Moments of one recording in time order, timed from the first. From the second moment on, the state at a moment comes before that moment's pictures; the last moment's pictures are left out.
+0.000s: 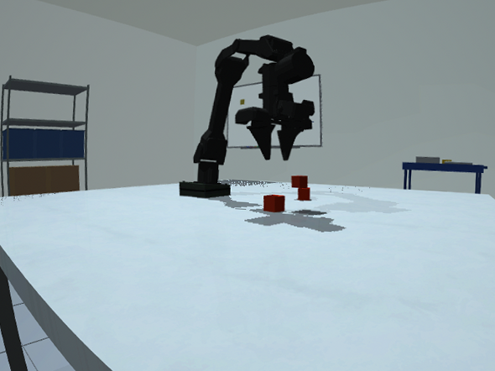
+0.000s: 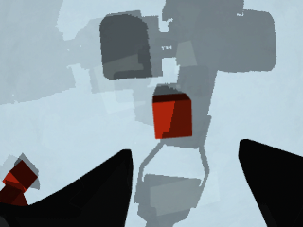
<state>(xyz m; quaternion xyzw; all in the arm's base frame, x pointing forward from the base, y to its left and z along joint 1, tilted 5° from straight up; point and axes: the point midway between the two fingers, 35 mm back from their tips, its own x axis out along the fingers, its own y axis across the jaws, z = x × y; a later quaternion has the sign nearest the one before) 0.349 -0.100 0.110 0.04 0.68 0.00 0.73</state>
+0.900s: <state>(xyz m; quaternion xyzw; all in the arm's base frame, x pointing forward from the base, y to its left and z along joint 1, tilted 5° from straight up) 0.348 -0.096 0.049 0.04 0.69 0.00 0.72</state>
